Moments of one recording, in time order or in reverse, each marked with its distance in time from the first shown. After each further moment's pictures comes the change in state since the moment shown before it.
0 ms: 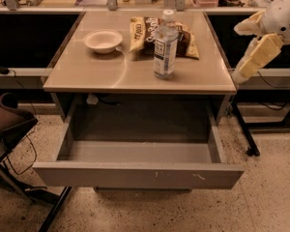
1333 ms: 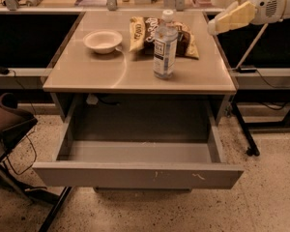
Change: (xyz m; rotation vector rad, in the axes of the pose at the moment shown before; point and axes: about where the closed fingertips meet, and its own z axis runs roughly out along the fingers) arm -0.098 -0.066 0.005 -0.096 -0.637 0.062
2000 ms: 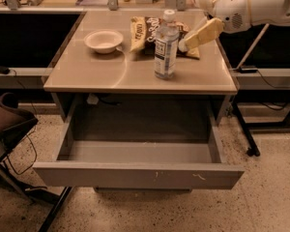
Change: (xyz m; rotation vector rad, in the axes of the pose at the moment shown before) arm 0.021 -0.015 0.048 0.165 0.152 -0.194
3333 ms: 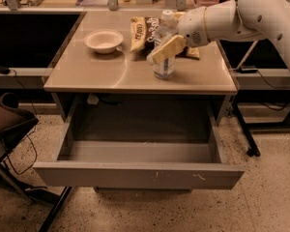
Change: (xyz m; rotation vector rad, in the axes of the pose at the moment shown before) arm 0.013 0.019 0.094 -0.053 -0.005 0.016
